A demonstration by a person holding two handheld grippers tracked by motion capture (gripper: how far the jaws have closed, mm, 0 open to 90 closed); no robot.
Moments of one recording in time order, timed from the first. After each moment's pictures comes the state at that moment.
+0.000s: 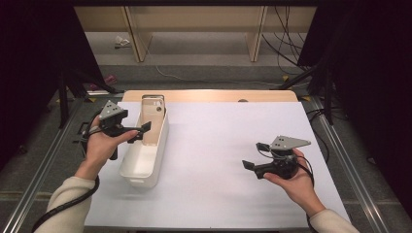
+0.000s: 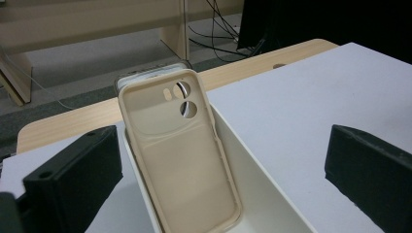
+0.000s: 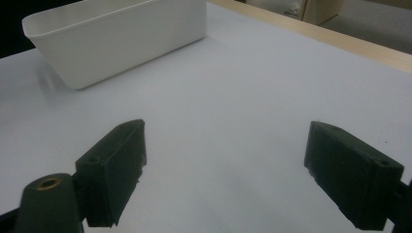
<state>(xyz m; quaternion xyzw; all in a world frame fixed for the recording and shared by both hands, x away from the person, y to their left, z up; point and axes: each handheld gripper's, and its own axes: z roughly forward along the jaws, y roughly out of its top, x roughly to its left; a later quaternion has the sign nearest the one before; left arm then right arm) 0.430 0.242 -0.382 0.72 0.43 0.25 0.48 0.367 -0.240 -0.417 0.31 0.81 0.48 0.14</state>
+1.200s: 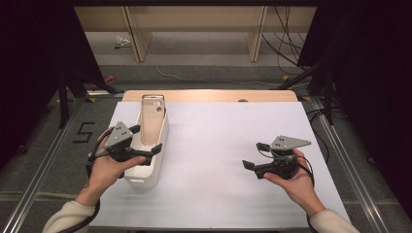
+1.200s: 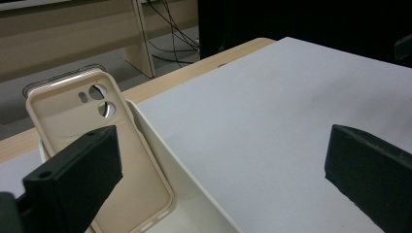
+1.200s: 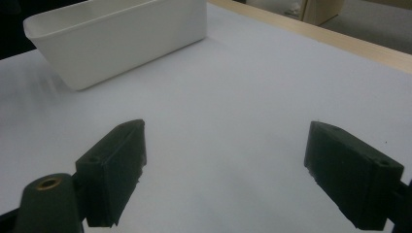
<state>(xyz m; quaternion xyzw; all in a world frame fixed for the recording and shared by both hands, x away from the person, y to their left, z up) 0.373 0.210 -0.396 0.75 0.34 0.25 0.51 0.367 -0.240 -0.417 0.31 0.81 0.48 0.14</state>
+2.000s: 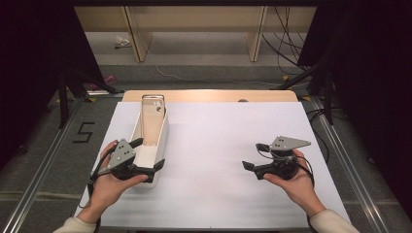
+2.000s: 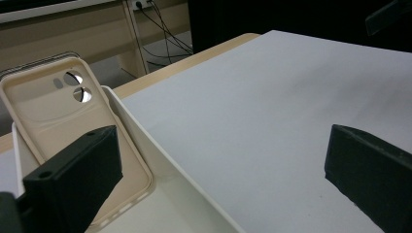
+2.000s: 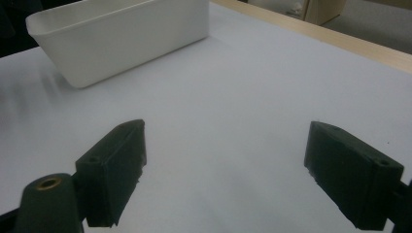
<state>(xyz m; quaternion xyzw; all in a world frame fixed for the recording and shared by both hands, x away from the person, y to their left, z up) 0.341 0.205 -0.420 0.75 0.32 0.26 0.52 0.366 -0.239 -0.417 0.31 0.81 0.48 0.14</state>
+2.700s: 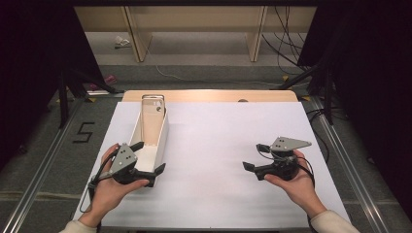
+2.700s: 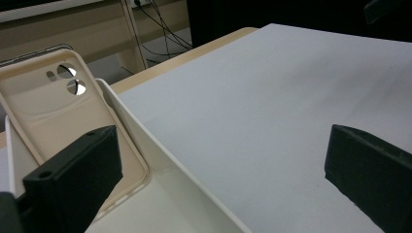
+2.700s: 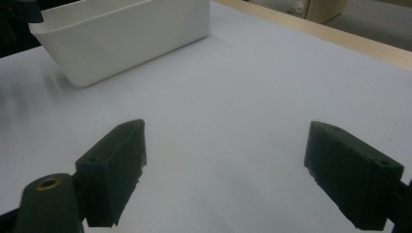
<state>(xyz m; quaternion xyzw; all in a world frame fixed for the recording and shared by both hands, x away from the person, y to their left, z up) 0.336 0.203 -0.427 0.75 0.31 0.26 0.51 0.364 -0.240 -0.418 0.31 0.81 0.48 0.13</state>
